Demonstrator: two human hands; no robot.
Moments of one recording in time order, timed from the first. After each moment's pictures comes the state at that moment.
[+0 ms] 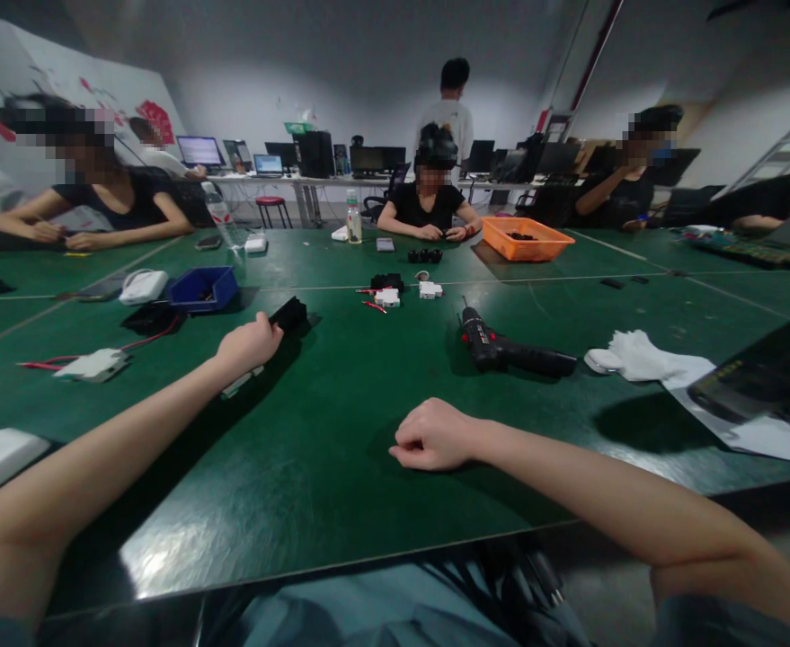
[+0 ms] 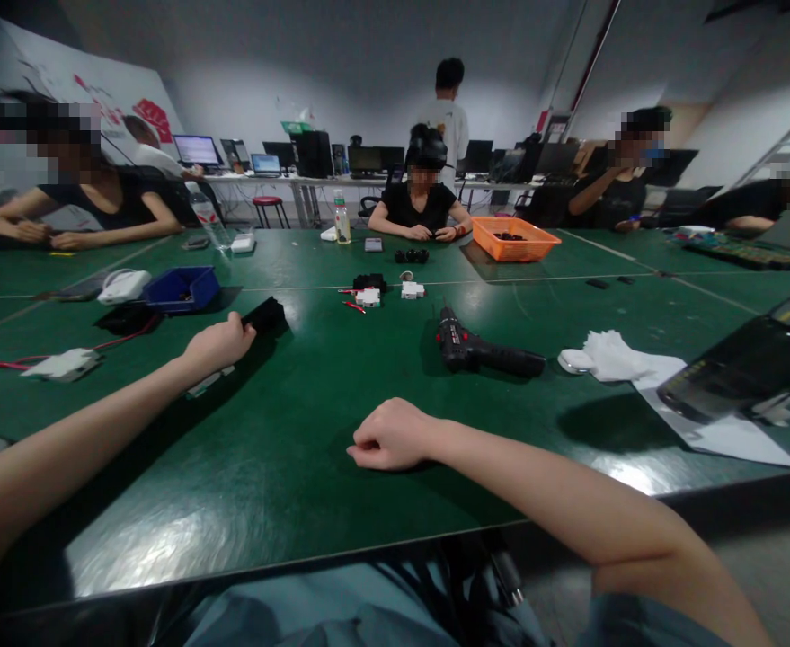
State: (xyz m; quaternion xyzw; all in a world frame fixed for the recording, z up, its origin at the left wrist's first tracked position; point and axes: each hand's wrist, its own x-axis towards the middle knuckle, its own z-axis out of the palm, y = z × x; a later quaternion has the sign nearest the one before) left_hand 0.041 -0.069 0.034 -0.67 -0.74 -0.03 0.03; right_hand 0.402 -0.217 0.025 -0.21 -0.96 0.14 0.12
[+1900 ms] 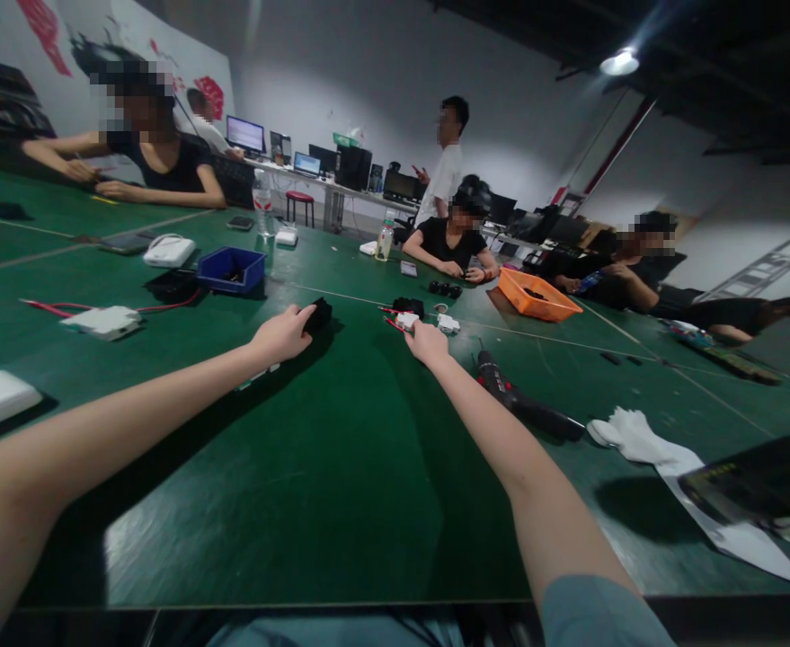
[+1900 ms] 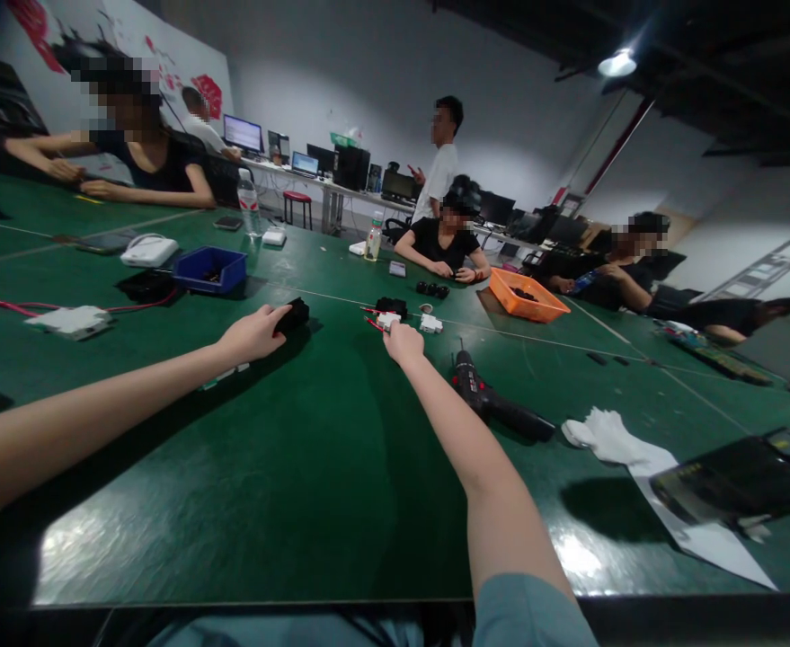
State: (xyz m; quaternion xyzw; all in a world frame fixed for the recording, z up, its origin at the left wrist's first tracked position) left_hand 0.030 -0.058 0.017 -0.74 -0.65 -0.14 0.03; right_hand 0.349 0.001 0.034 -0.65 -0.76 -0.08 0.04
